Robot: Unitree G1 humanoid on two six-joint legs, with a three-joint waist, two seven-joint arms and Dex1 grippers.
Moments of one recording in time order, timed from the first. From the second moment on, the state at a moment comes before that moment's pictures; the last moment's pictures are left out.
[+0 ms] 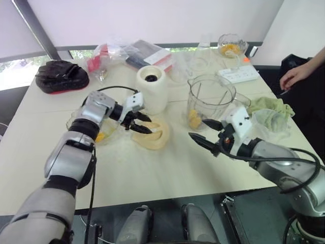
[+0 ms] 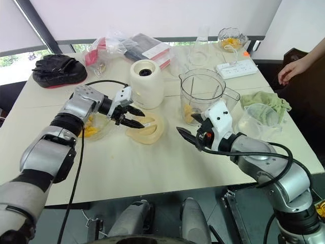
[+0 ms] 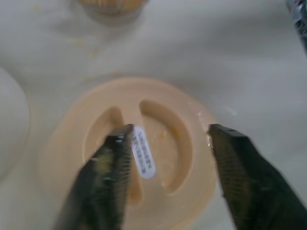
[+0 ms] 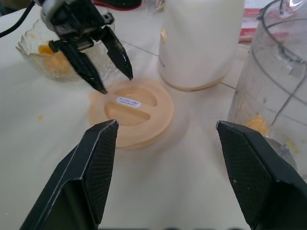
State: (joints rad) left arm -1.11 0.43 -0.31 1.11 0.04 -0.02 -1.43; right arm -0.16 -0.71 -0.06 -0.72 0.74 0.85 0.29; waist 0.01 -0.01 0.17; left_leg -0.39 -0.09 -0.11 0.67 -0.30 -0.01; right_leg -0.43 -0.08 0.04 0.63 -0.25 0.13
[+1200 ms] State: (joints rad) left arm -1.13 0.30 -0.33 1.27 0.25 -0.08 -1.13; right arm -0.11 -0.64 -0.09 -0.79 0.71 0.88 0.20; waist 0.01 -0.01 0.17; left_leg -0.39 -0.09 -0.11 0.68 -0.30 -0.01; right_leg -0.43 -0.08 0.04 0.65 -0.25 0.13
